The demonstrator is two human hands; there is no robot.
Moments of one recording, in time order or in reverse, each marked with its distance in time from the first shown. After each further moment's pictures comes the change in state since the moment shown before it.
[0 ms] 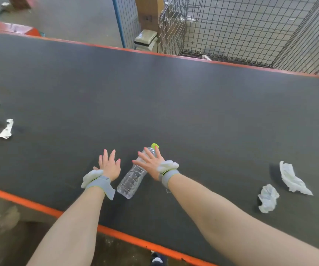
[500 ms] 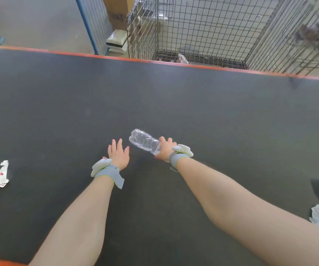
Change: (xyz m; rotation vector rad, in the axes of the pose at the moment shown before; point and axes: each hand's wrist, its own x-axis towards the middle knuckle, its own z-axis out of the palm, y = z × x) left_hand 0.069 0.160 -0.008 -0.088 -0.061 0.158; right_hand -0.005 0.166 -0.023 0.766 0.002 0.753
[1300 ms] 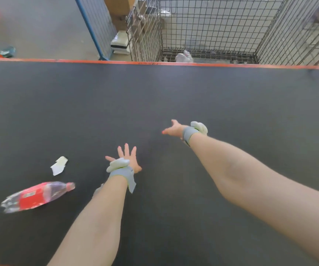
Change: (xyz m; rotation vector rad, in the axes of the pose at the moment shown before) left_hand 0.010 0.021 -0.001 0.630 -0.172 -0.018; right_hand 0.062 0.001 -0.076 0.369 -0.215 0.105
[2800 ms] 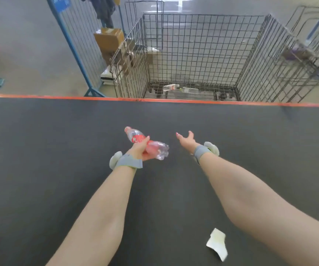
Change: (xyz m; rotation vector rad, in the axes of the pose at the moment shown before) left_hand 0.086 0.144 -0.169 -1.720 -0.293 0.224; right_hand 0.062 0.034 -0.137 0.522 0.321 0.037
